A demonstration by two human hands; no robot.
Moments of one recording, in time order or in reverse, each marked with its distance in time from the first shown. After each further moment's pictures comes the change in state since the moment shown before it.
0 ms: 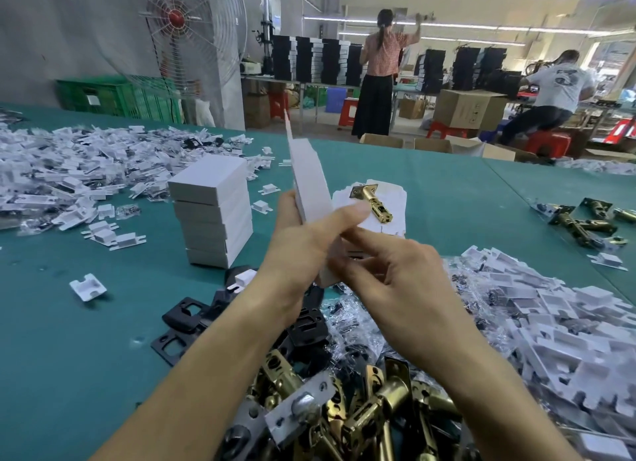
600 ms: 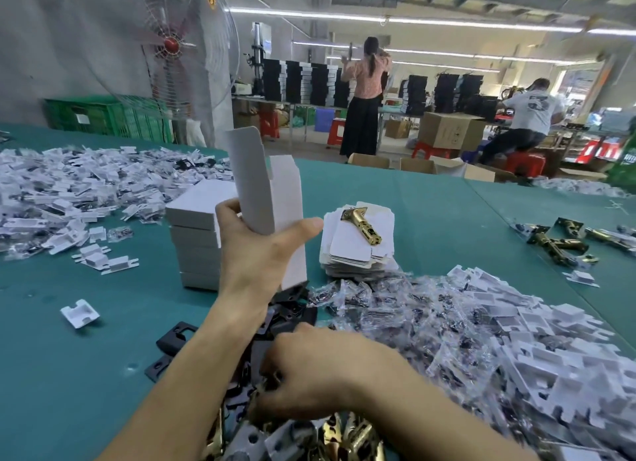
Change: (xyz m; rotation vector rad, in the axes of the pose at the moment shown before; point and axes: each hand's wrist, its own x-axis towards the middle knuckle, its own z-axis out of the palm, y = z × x) left_hand 0.021 0.008 -0.033 0.285 0.362 0.302; right_hand 0.014 -0.034 0.047 -0.496 -0.853 0.078
